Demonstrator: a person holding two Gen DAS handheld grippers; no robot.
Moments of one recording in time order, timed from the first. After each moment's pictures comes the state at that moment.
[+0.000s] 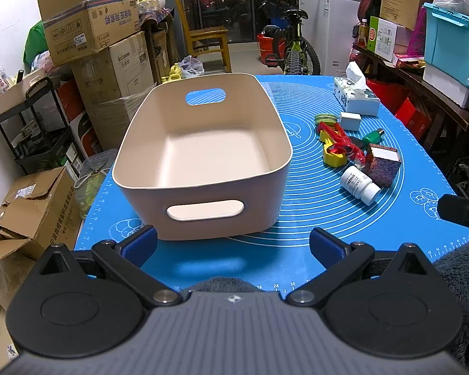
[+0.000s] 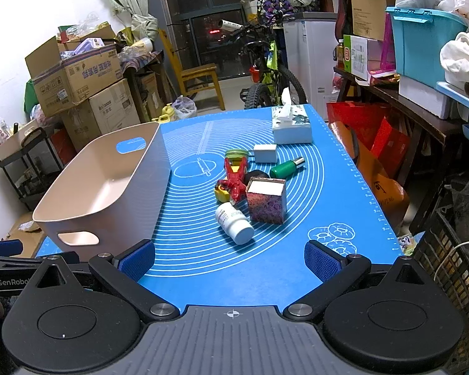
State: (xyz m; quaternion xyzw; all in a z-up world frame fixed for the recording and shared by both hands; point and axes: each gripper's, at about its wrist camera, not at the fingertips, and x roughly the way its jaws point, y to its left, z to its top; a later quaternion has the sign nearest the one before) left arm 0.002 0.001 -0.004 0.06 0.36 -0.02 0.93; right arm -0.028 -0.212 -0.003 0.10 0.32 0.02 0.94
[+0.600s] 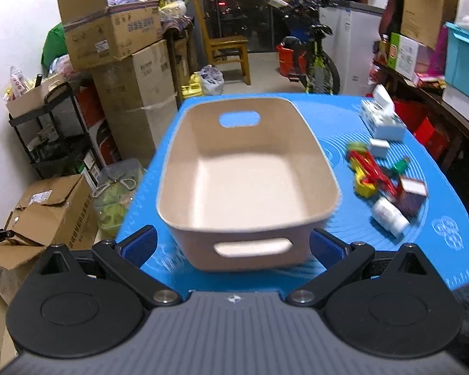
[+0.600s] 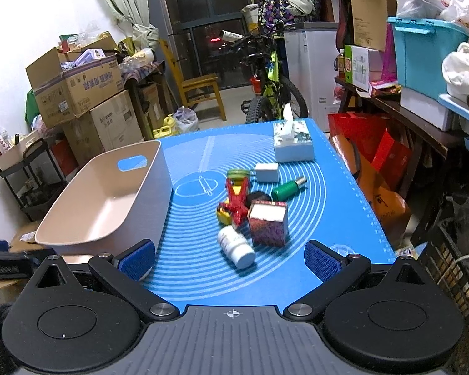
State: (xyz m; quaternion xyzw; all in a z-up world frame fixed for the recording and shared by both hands) left arm 0.031 0.041 0.026 0.05 0.35 0.01 0.94; right arm -0.010 -0.212 0.016 0.10 0.31 0.02 0.95
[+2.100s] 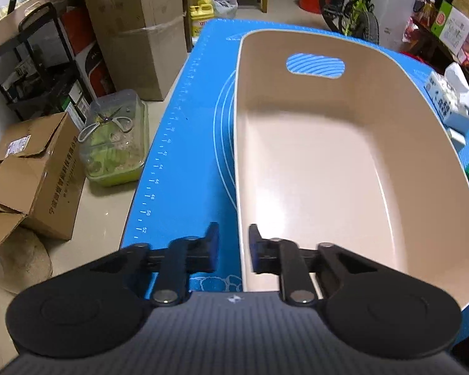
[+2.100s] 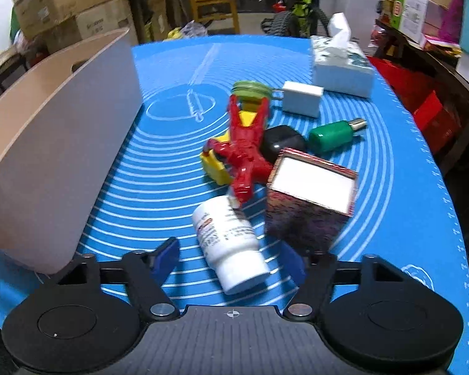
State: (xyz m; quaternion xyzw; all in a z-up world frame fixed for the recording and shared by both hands) left arm 0.169 0.128 -0.029 0.00 0.49 0.00 0.87; right arm 0.155 -0.186 -0.107 0.03 0.45 0.05 0.89
